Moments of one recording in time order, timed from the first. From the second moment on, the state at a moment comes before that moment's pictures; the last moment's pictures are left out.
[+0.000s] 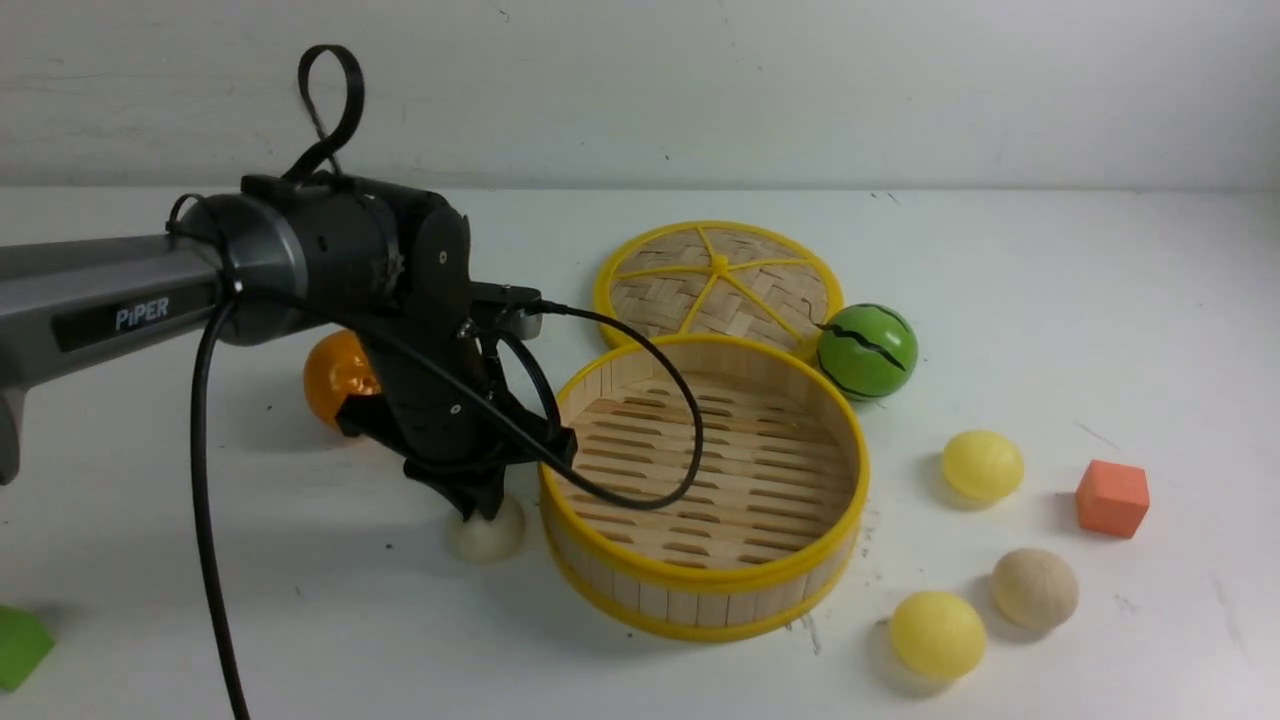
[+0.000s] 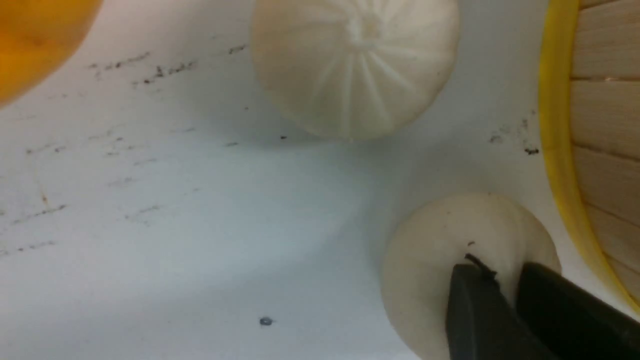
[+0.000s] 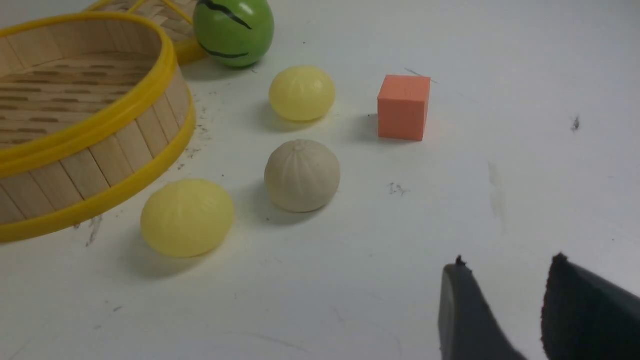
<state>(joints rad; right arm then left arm) 0.04 -0.01 0.02 -0.01 0.39 0.11 -0.39 1.99 -1.49 -0.03 0.88 -0.14</state>
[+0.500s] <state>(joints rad) 0.04 -0.01 0.02 -0.01 0.39 0.11 -0.50 1.90 -1.72 -0.06 1.01 -0.10</state>
